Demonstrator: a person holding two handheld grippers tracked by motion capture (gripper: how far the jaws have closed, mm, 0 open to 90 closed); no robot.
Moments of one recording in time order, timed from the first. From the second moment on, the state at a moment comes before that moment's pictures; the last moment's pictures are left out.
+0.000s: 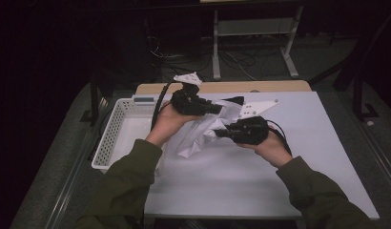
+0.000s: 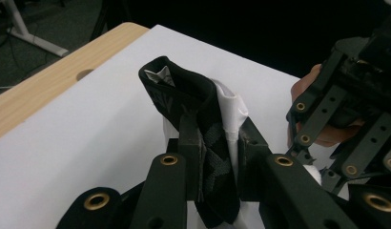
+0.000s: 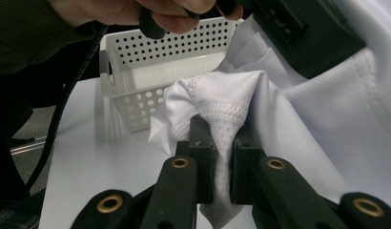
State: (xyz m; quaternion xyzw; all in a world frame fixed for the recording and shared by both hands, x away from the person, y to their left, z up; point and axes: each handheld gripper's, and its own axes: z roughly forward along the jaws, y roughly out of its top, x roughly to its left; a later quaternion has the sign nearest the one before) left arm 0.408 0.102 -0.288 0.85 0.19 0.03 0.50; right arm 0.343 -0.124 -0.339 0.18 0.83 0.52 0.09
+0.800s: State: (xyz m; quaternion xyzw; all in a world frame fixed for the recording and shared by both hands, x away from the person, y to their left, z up) left arm 0.409 0.187 -0.242 0.83 0.23 0.08 0.50; right arm 0.368 -0.047 -0.295 0.12 0.83 0.54 0.08
